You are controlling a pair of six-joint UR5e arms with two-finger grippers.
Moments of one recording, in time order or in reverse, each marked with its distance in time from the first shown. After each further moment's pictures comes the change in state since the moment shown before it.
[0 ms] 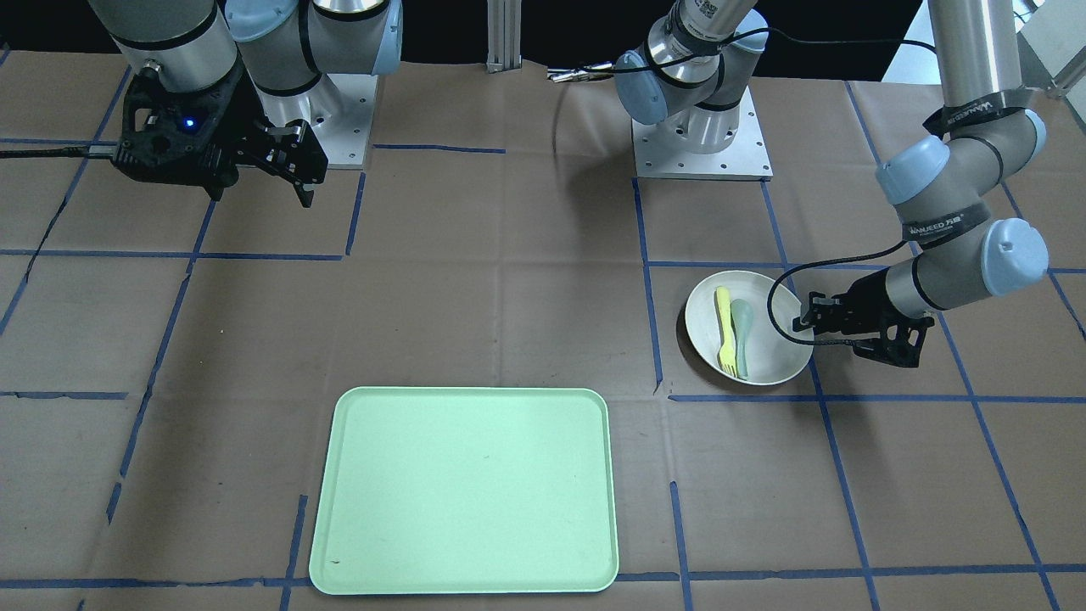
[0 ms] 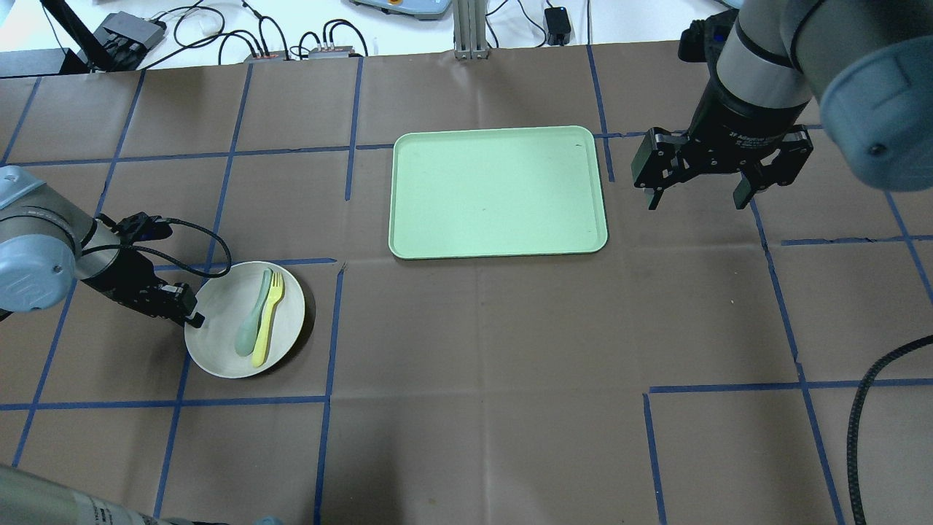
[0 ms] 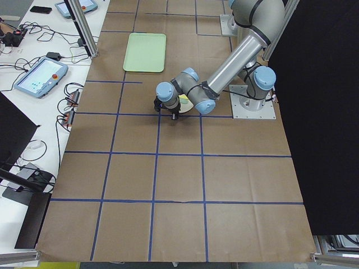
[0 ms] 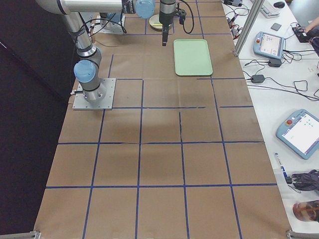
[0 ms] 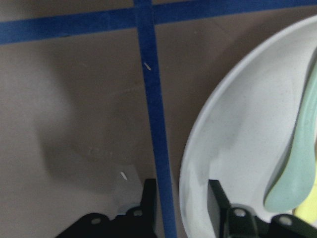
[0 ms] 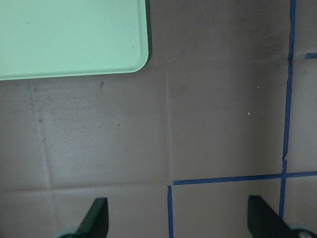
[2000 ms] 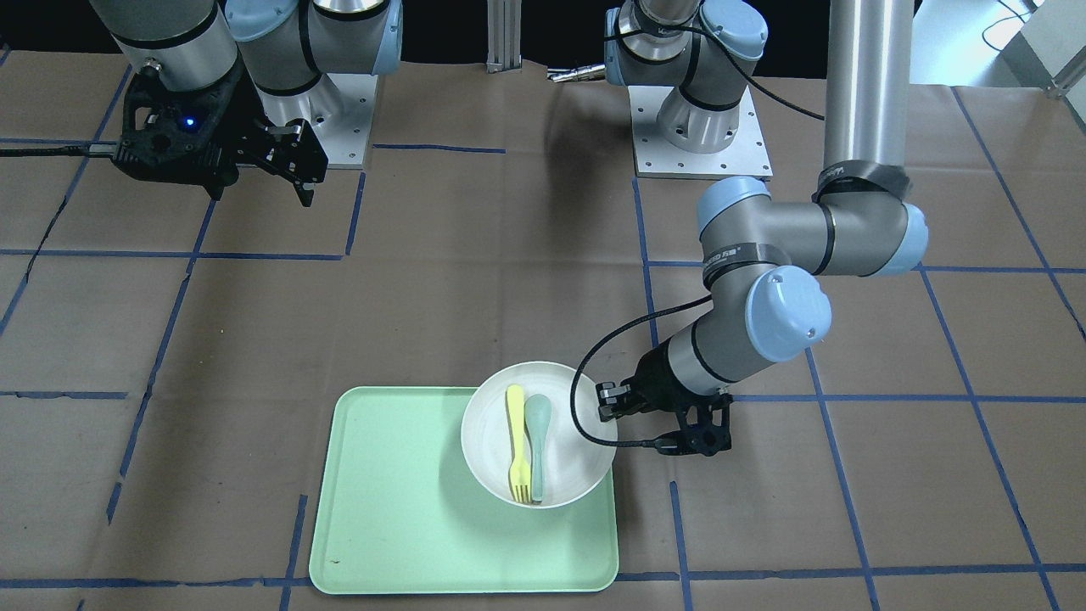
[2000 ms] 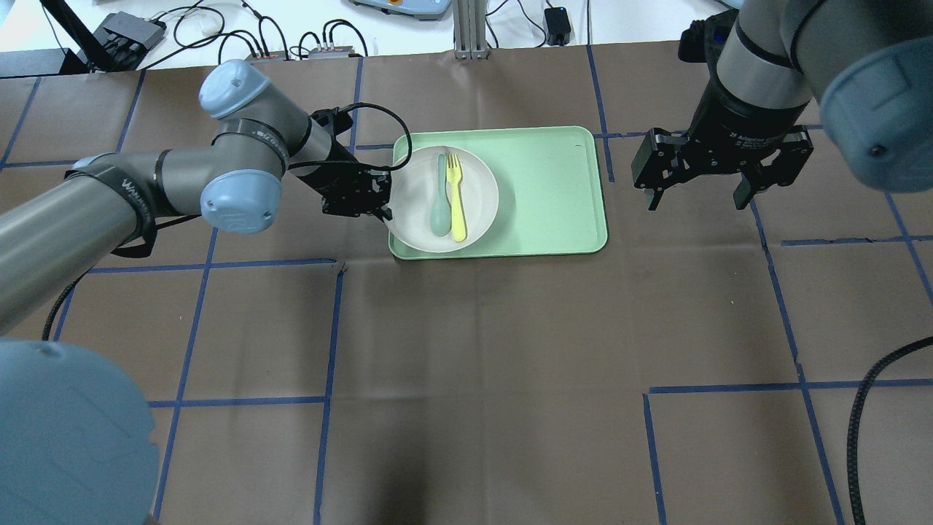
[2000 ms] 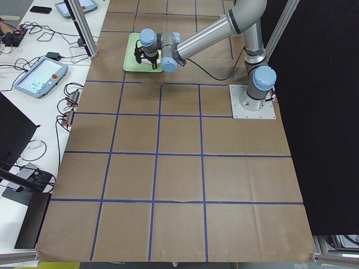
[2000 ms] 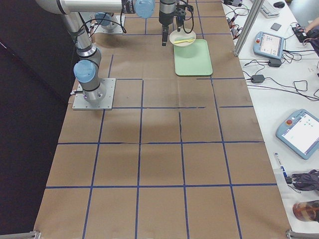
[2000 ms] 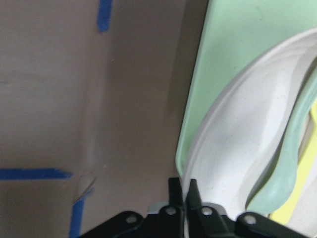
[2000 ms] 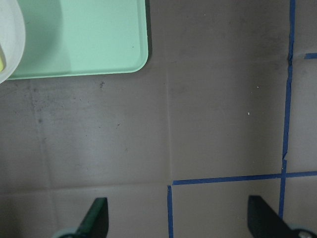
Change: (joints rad) left arm -0.591 -0.162 0.291 0.193 -0.280 -0.930; right arm 0.000 0.000 0.000 0.000 -0.001 0.000
